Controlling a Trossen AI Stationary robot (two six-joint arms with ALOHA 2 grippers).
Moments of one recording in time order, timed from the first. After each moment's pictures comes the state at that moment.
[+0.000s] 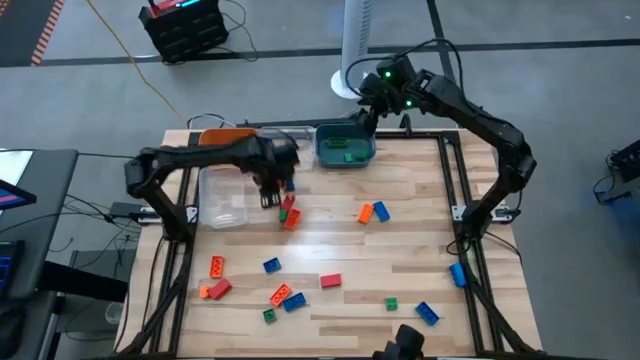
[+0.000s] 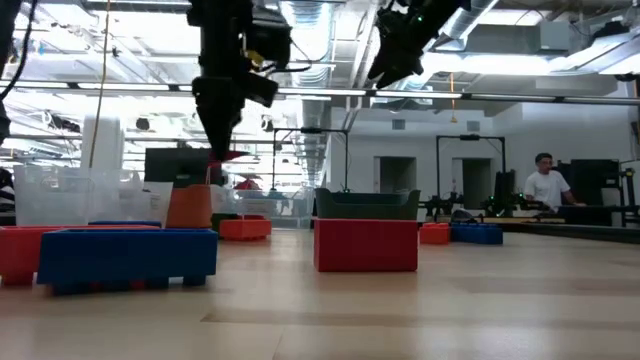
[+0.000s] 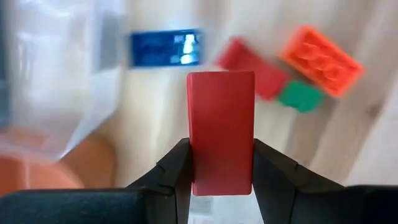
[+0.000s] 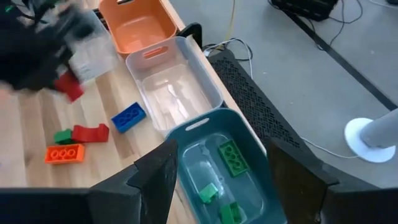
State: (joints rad) left arm 0.37 1.64 1.37 -1.15 -0.11 0.11; right arm -0.65 1.63 1.76 -0.84 -0.15 -0.13
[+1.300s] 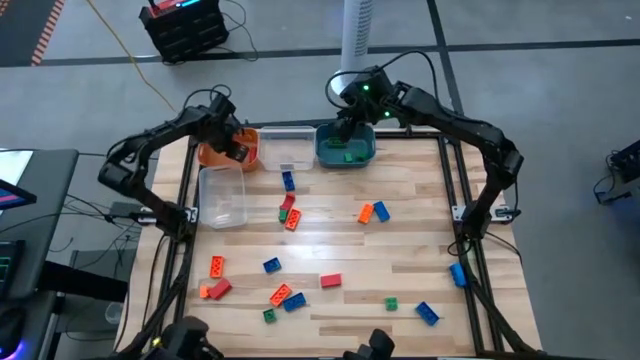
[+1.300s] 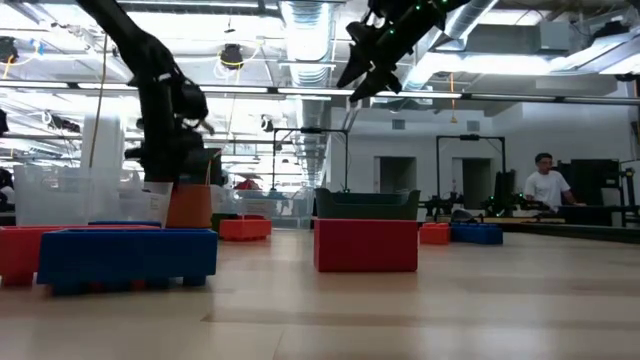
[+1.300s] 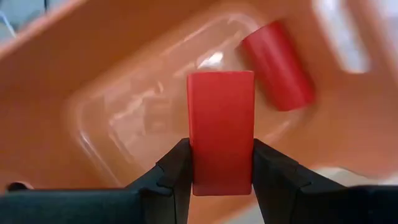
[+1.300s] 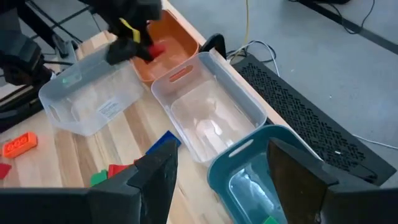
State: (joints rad) left arm 1.10 1.54 1.04 -0.80 -0.02 0.05; right arm -0.56 1.72 1.71 -0.64 -0.16 0.13
